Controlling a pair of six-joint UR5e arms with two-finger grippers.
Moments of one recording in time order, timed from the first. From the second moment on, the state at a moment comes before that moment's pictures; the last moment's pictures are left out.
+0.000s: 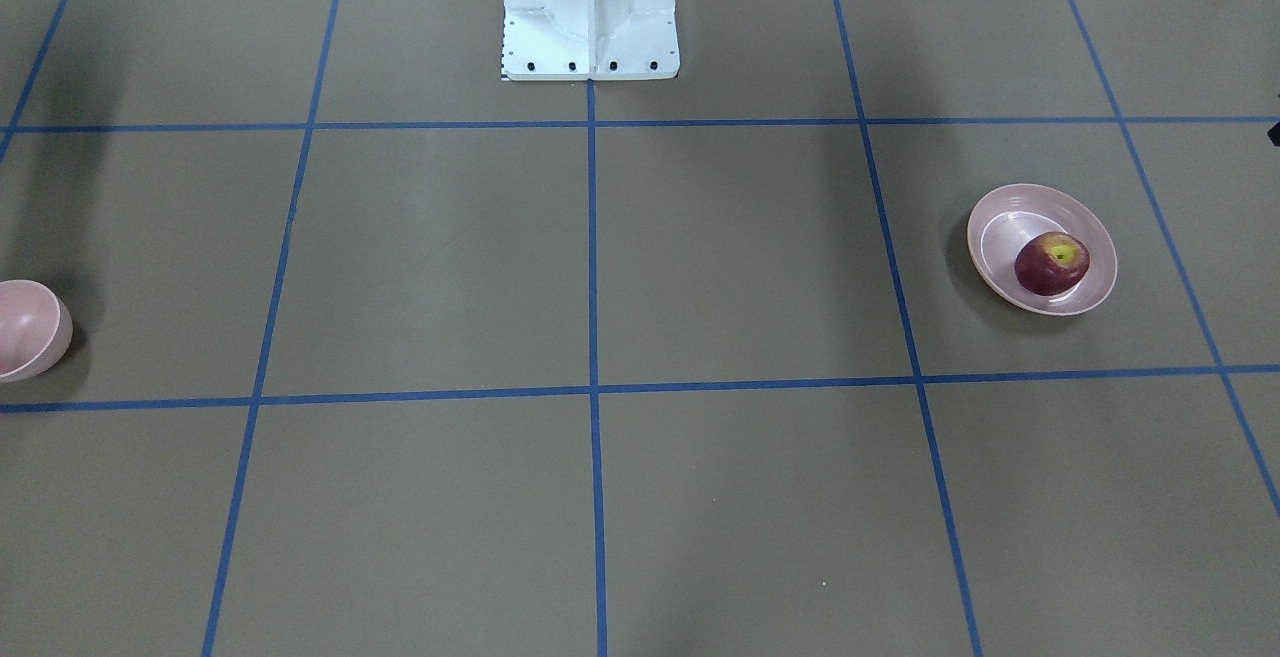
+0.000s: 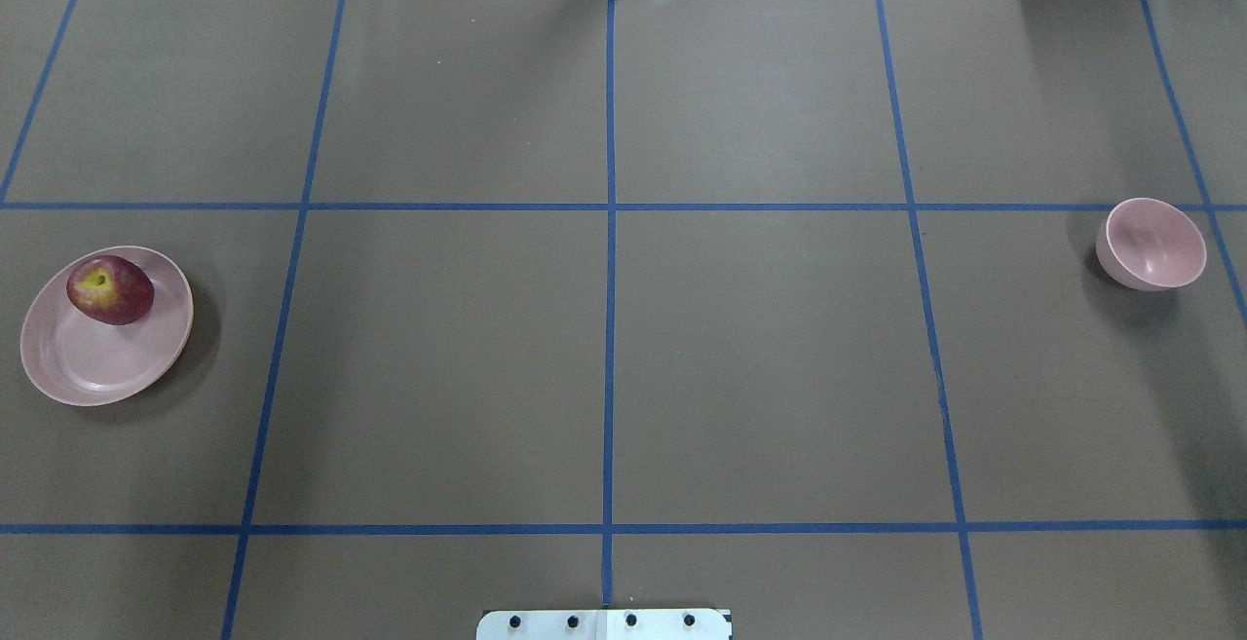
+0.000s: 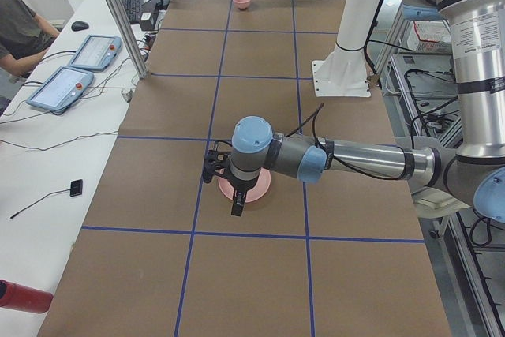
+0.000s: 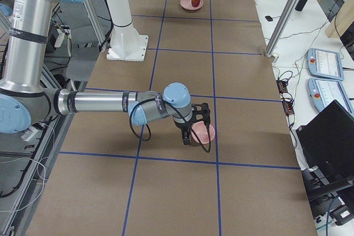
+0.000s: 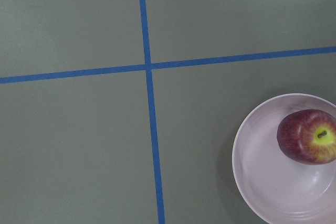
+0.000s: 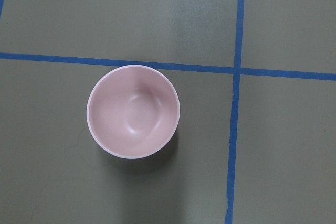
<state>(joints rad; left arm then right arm) -1.51 -1.34 -1.89 -1.77 -2.35 -0.15 1.47 -1.82 1.82 -1.22 2.40 0.20</state>
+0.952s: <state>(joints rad) -1.51 -1.34 -1.89 -1.77 -2.38 -0.15 1.29 -1.61 1.54 -1.12 2.35 0.39</state>
